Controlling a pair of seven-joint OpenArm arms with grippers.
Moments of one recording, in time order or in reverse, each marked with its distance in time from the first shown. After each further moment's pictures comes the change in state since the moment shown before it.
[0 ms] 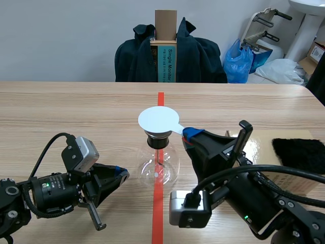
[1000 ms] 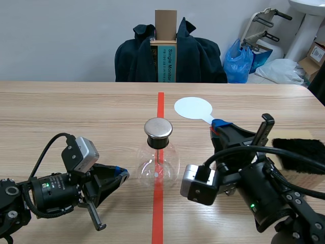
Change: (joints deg) left arm 0.0 0.0 0.0 0.0 0.0 0.0 0.0; right arm -0.4 0.0 0.0 0.0 0.5 0.0 -19.2
